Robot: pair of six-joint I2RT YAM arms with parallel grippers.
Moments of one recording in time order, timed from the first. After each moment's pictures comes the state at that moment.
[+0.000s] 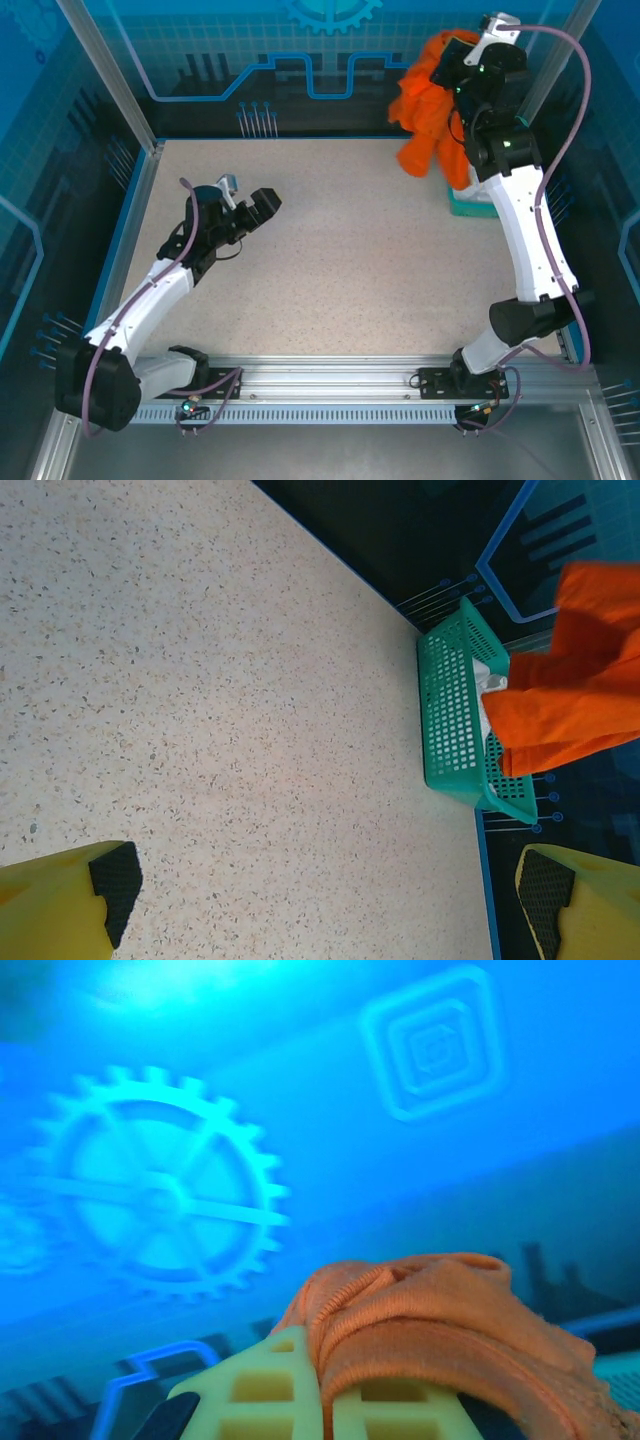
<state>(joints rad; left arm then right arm) -0.23 1.13 0.82 -0.13 0.29 -0.87 0.27 1.59 2.06 -0.40 0.24 0.32</state>
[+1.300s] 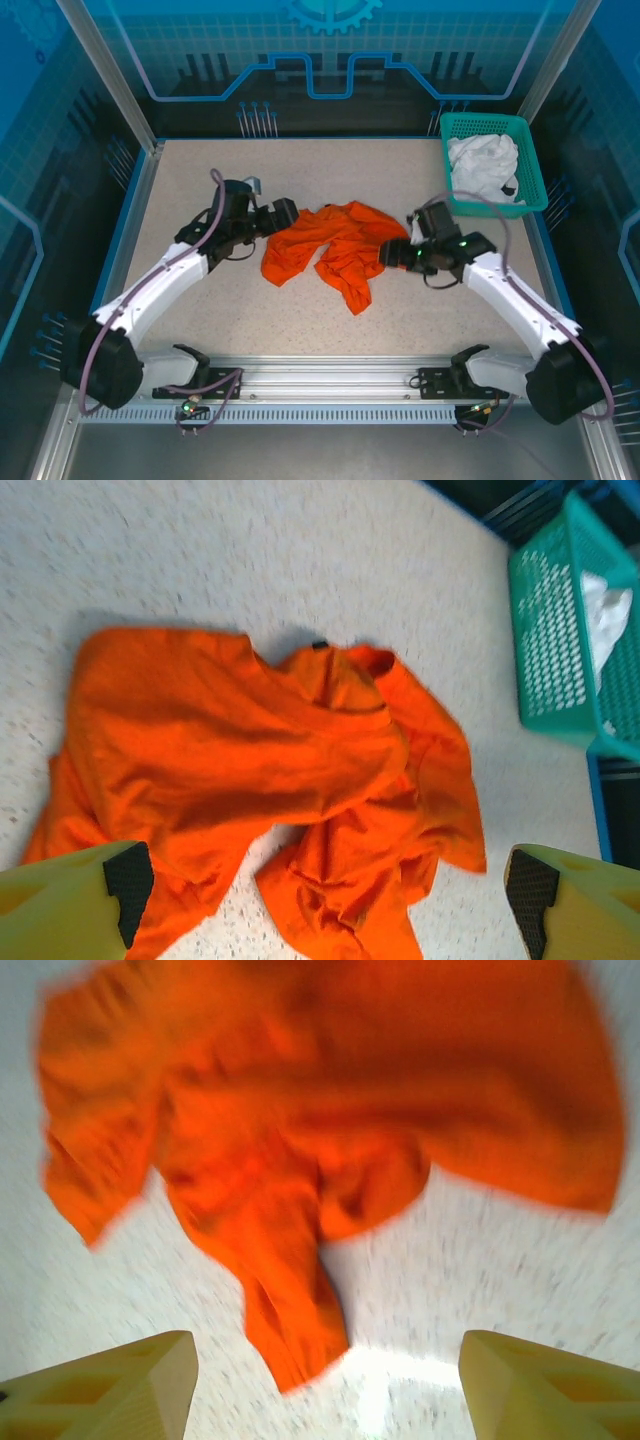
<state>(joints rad) -0.38 1.28 0.97 -0.38 0.14 -0.74 0.40 1.18 0.84 -0.74 -0.23 0.56</state>
